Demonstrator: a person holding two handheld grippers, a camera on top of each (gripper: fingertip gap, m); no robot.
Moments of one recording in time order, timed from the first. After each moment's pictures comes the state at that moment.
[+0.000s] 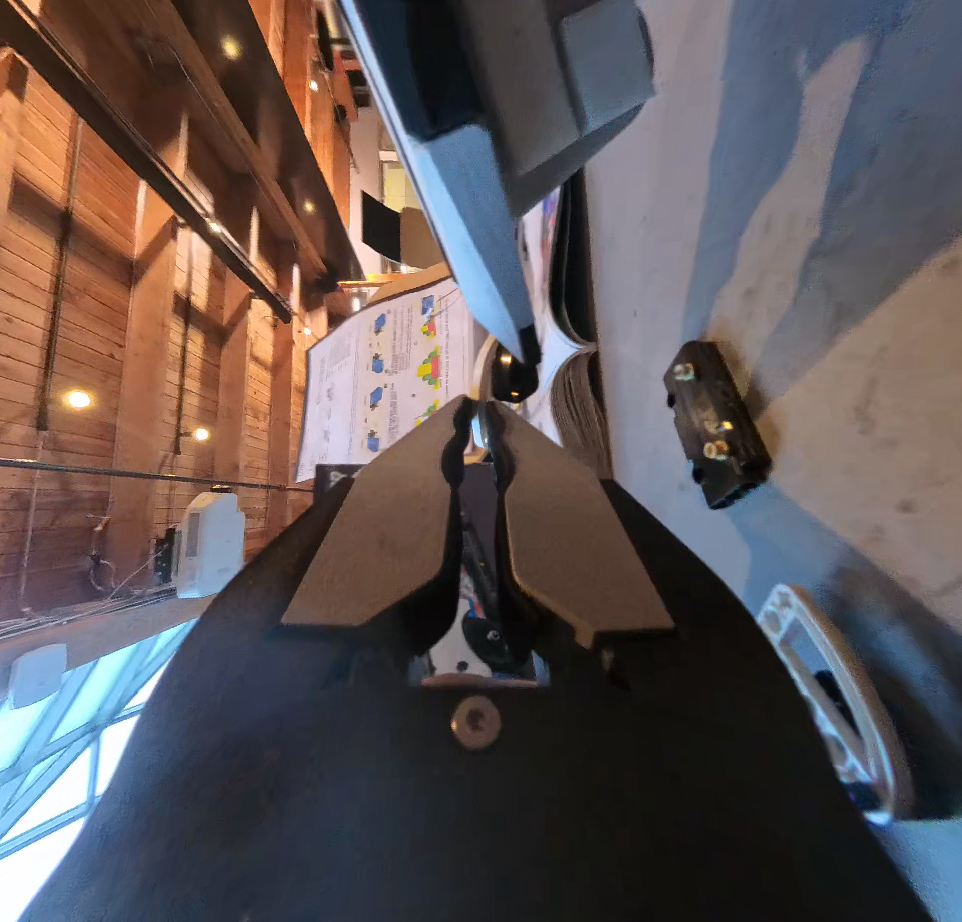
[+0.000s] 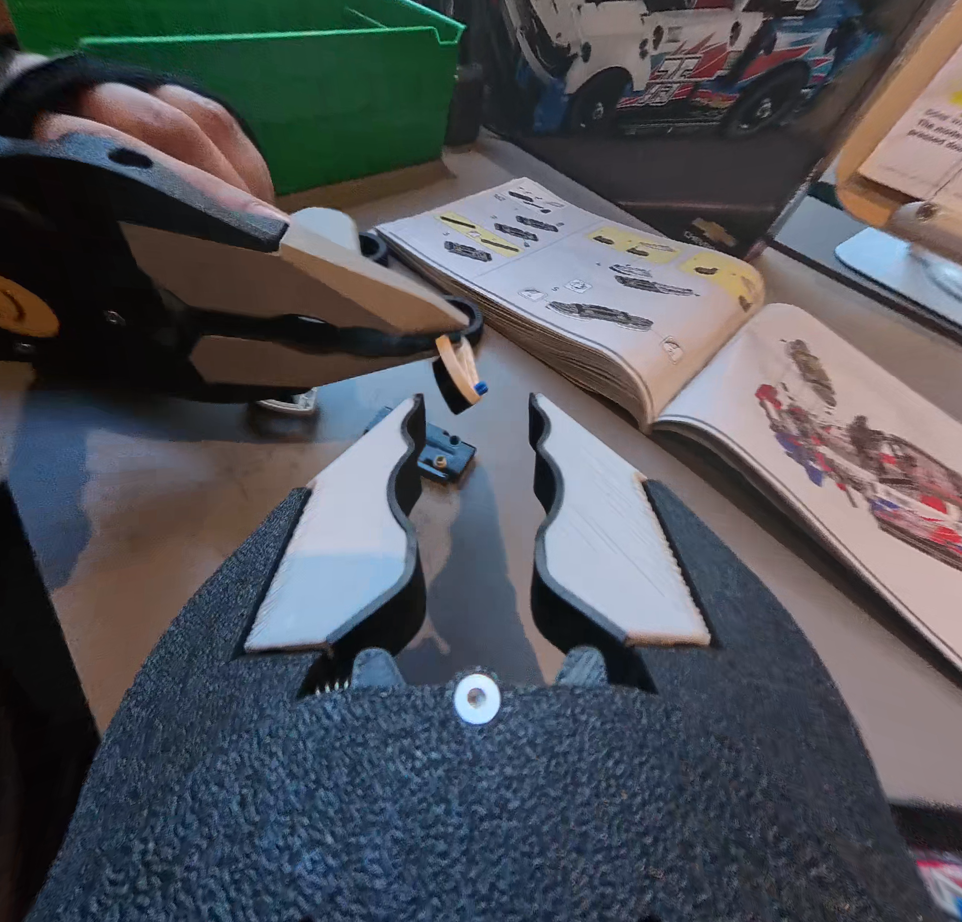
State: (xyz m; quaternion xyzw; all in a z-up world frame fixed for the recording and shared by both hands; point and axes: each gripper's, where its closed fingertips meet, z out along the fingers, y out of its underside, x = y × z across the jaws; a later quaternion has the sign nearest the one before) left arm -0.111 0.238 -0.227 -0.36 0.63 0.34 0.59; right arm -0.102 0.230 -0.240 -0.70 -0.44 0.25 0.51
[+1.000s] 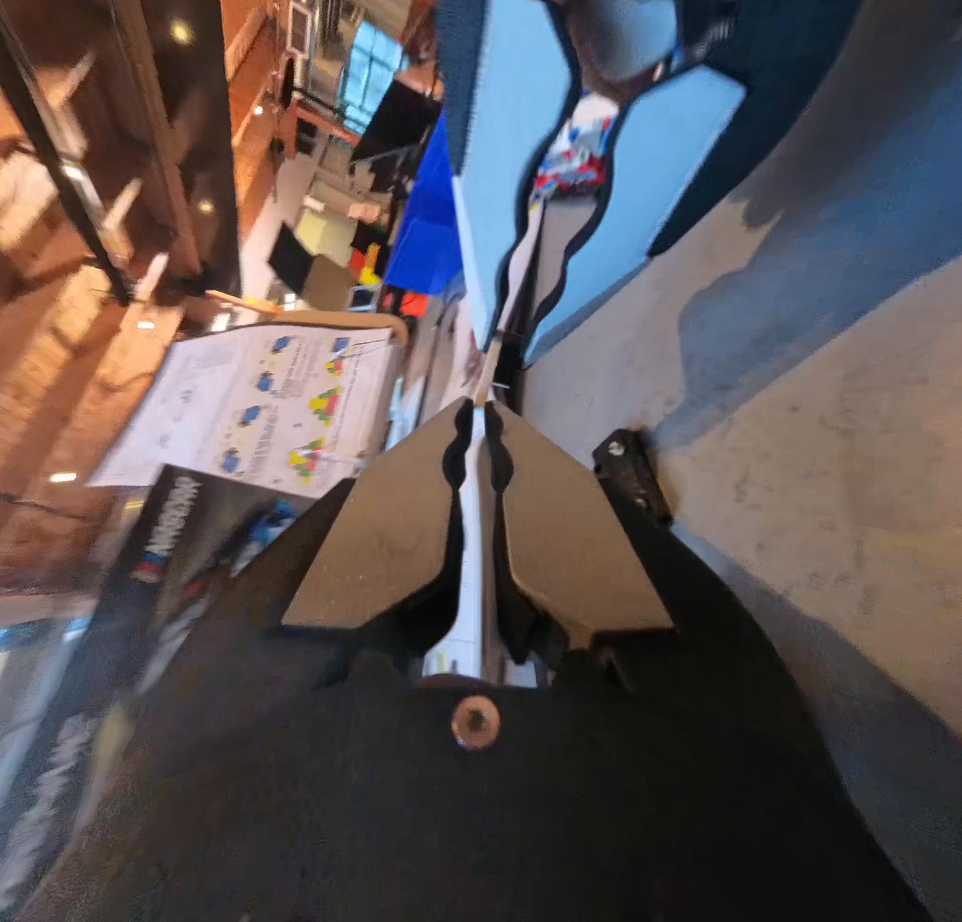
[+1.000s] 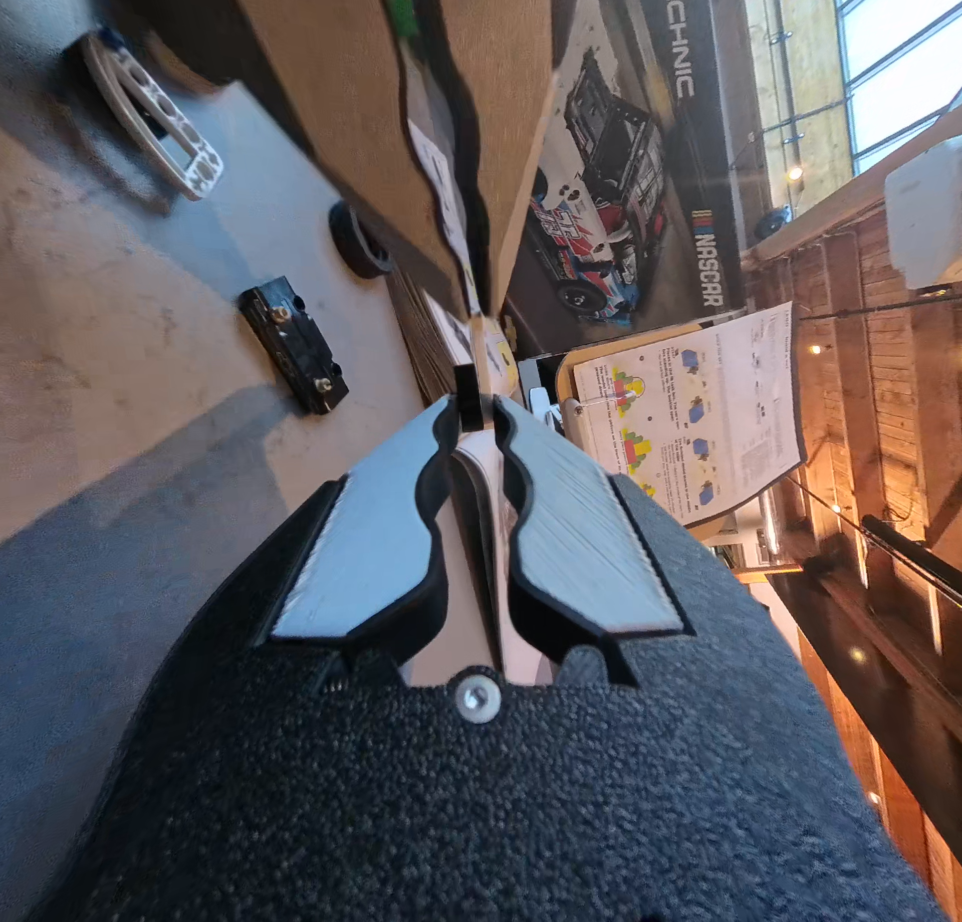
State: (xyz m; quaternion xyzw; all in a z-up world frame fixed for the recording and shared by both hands) left arm -0.106 0.213 -0.222 -0.45 0.62 0.11 0.63; right arm -0.094 0.227 -0.229 -0.46 -0.61 -0.18 0.62
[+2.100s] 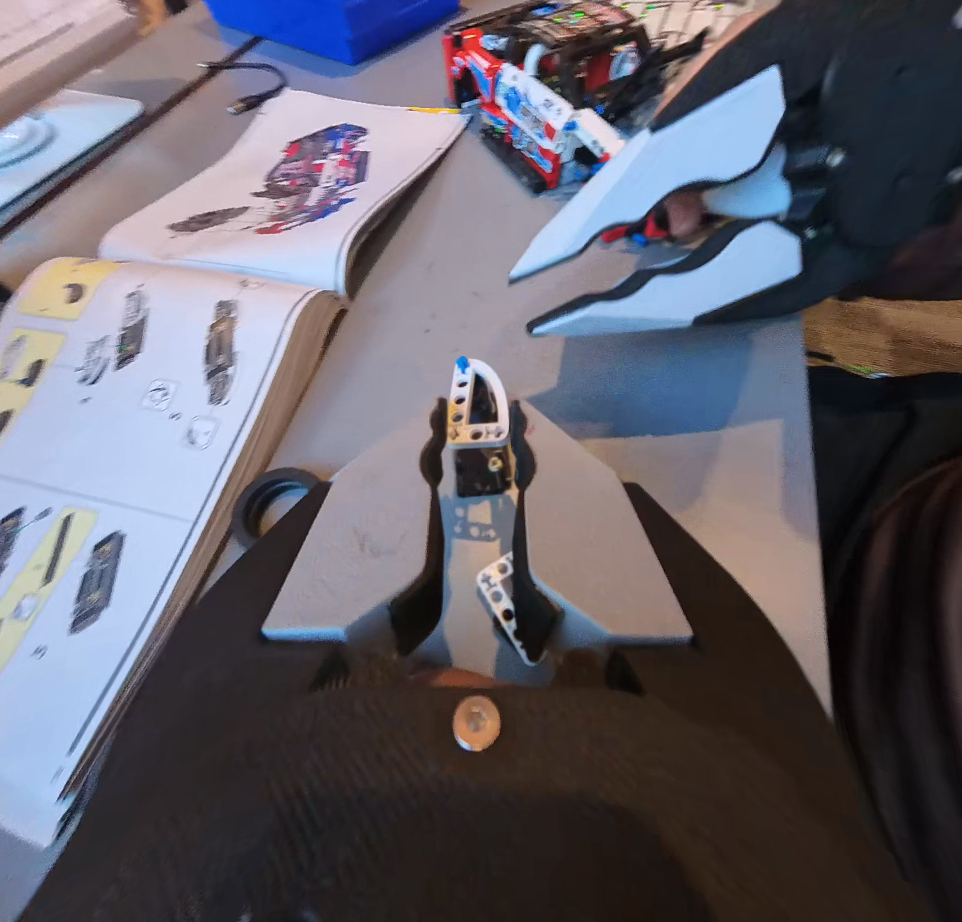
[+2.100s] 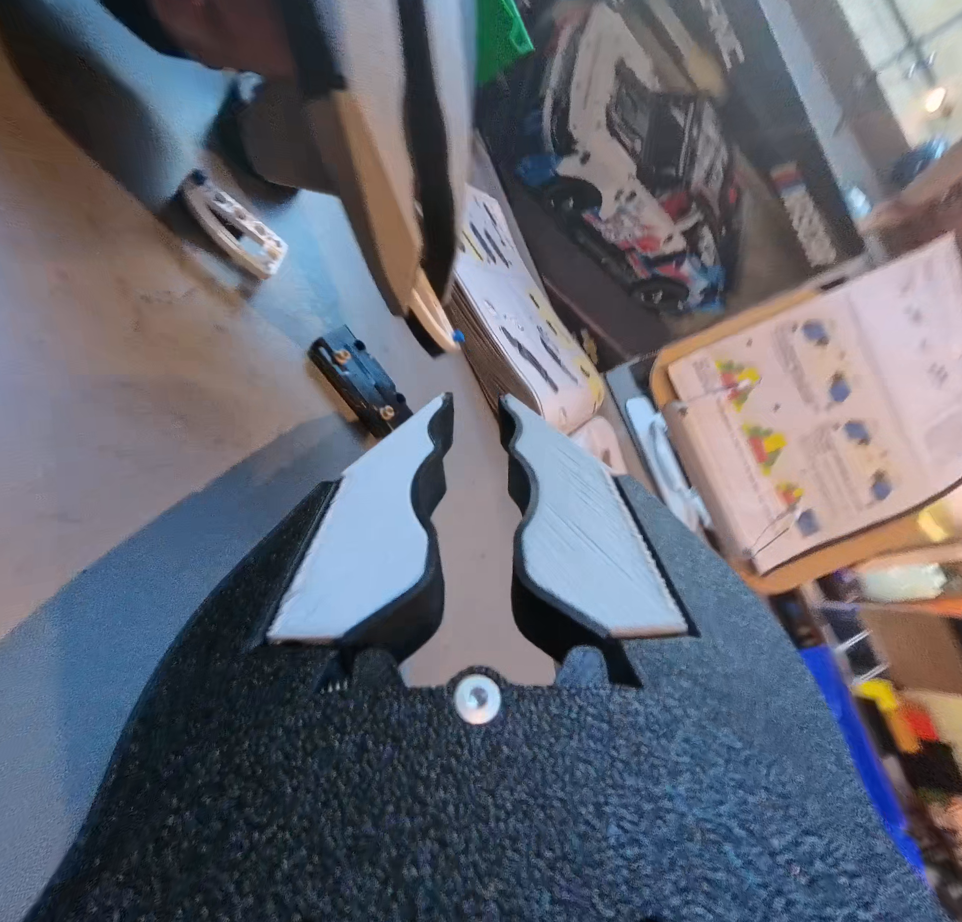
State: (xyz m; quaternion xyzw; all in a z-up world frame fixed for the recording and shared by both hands) left arm -0.131 0.209 -0.252 -0.74 0.44 -0.23 0.46; right arm -0.096 0.218 -0.243 -0.53 -0.59 -0.02 0.60
